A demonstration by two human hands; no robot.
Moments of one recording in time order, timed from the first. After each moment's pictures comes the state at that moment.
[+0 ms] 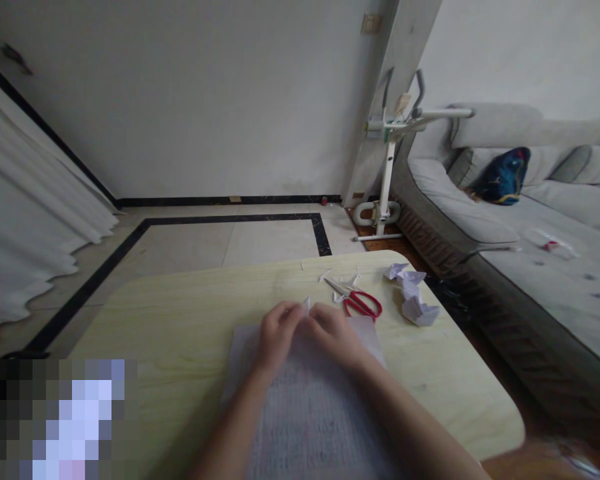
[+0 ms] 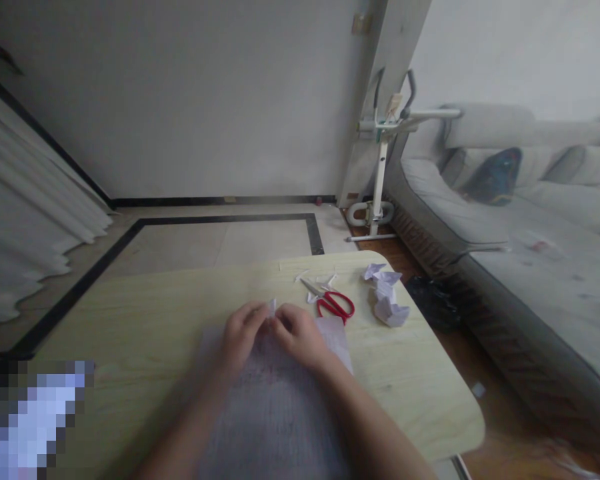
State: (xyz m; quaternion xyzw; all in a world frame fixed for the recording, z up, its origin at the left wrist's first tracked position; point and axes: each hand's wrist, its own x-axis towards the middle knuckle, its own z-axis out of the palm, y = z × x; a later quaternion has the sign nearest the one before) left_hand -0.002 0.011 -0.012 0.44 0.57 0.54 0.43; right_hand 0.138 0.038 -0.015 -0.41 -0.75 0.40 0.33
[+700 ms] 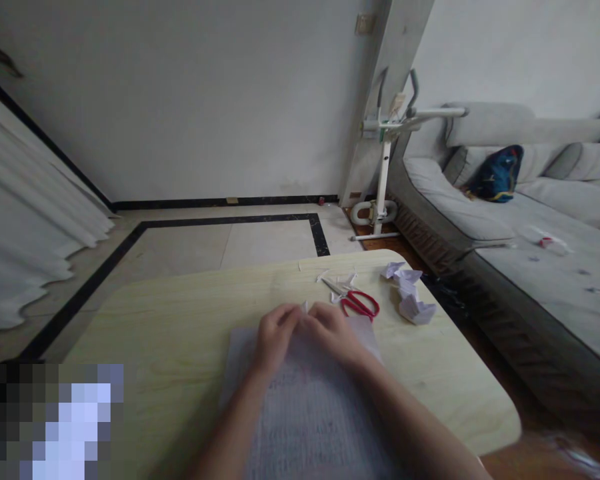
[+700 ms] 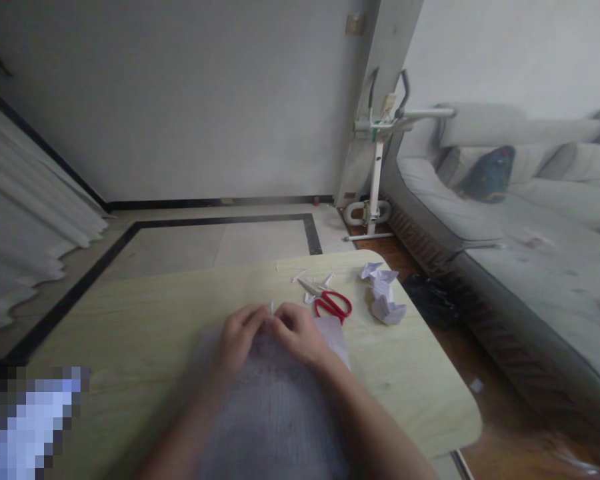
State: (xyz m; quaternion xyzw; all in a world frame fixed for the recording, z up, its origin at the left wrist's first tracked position) left_hand -0.002 0.009 -0.010 0.45 0.56 0.53 0.45; right_hand 0.140 0.038 -0.012 -0.41 -0.73 0.43 0.34
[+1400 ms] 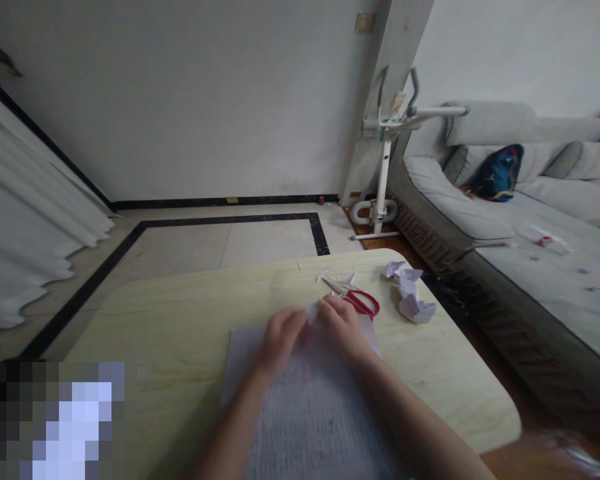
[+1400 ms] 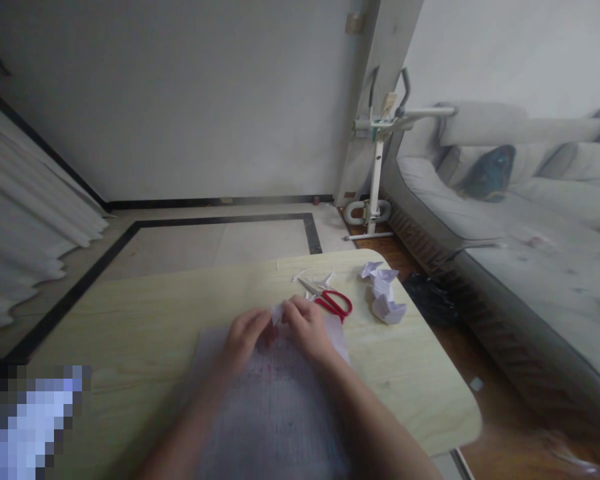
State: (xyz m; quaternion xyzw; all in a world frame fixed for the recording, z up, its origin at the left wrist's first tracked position) left_hand 0.001 0.003 -0.002 0.49 0.52 0.48 0.51; right_hand 0.146 0.042 -0.010 -0.44 -0.61 0.49 0.44
